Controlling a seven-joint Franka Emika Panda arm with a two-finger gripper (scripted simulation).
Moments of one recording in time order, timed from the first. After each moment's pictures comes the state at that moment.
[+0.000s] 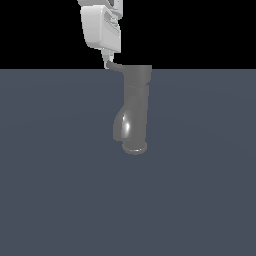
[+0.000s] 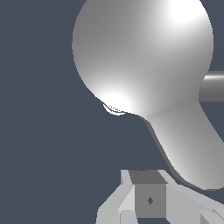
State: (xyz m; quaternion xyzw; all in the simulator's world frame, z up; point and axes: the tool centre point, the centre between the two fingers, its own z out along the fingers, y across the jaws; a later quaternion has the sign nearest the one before) arm 0.024 0.057 0.296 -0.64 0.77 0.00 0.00
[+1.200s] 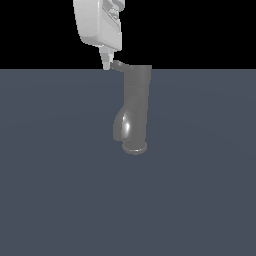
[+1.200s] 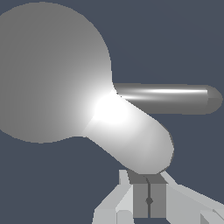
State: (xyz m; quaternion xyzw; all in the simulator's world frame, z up) arm -0.037 0.051 0.296 -0.65 0.76 0.00 0.00
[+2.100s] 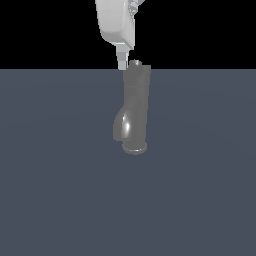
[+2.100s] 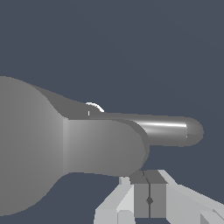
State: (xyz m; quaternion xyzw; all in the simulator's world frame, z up) arm -0.072 0.012 0.296 -0.66 0.75 0.00 0.00
